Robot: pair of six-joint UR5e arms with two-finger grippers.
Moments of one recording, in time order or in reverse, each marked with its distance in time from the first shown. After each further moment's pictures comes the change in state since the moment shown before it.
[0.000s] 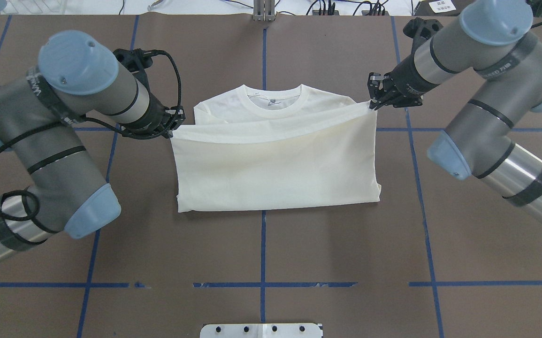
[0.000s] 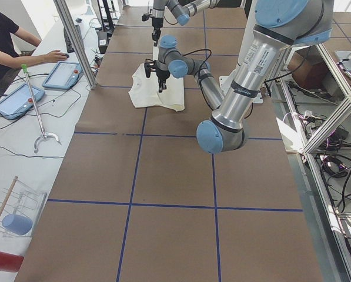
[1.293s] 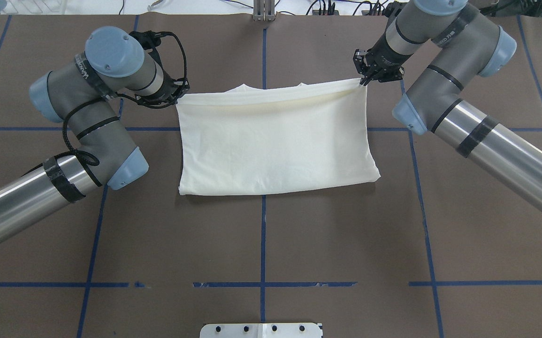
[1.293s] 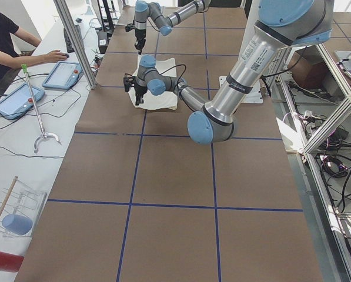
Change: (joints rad) left arm -0.040 -0.101 0.384 -0.306 0.097 -0.001; right arm 0.030 0.190 -0.391 0.107 -0.016 0.000
